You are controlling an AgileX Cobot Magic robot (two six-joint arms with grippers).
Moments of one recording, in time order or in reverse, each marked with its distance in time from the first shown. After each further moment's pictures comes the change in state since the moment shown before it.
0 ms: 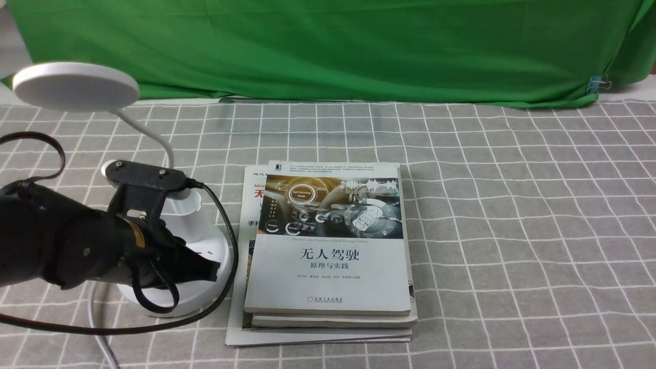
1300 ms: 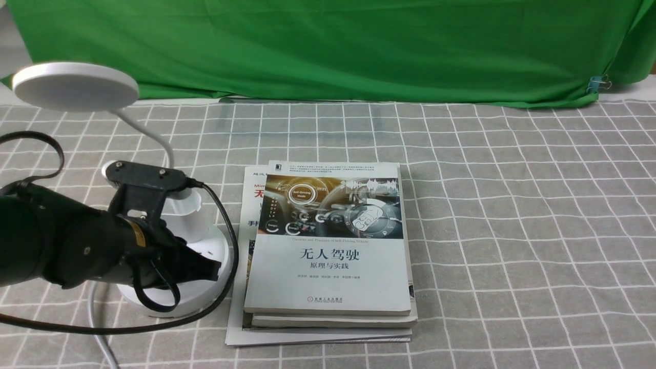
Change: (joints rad) right arm 0.000 0.000 0.000 0.000 0.000 0.000; left arm 0.000 -0.008 -0.001 -0.026 0.004 0.012
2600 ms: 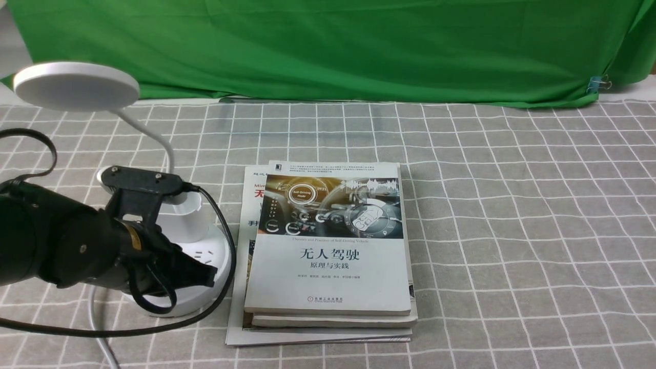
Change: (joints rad) right arm 0.000 0.000 0.000 0.000 0.000 0.000; left arm 0.000 -0.024 0.001 -0.020 0.071 0.001
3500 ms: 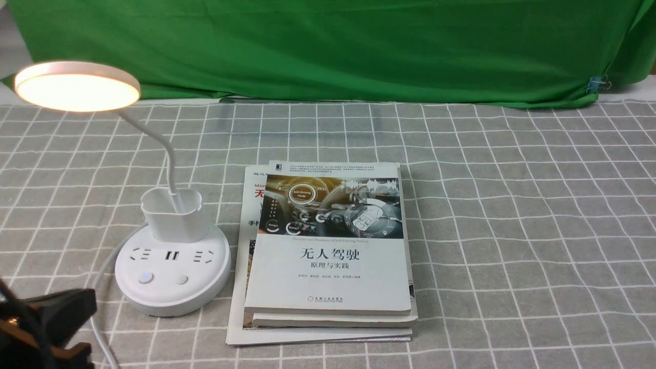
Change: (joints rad) right arm 0.000 0.000 0.000 0.000 0.000 0.000; left arm 0.000 -1.031 0.330 -0.155 0.124 0.025
